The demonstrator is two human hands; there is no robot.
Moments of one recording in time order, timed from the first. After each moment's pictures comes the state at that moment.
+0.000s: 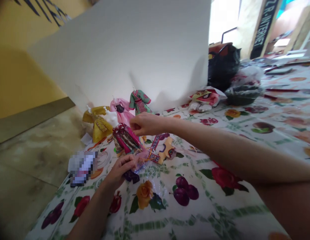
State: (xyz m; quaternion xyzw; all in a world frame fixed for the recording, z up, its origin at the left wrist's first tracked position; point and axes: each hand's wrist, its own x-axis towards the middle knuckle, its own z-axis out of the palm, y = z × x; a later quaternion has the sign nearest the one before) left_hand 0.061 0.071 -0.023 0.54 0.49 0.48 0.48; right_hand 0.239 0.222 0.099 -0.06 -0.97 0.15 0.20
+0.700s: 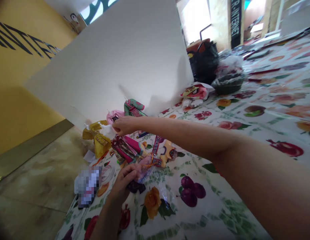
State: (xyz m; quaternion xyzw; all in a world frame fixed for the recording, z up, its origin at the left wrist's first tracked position) left_hand 0.068 0.069 -0.017 0.53 0.52 0.48 0.47; right_hand 0.176 0.249 0.117 -0.09 -0.97 0.05 0.21
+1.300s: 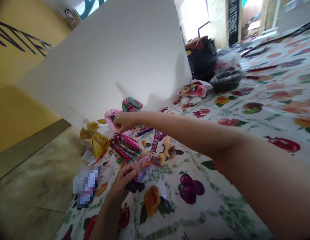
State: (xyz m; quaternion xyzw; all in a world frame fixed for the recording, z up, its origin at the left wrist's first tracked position) left_hand 0.068 0.069 -0.016 0.56 0.51 0.47 0.46; right_hand 0.184 0.256 0.120 -0.09 -0.97 0.07 0.20
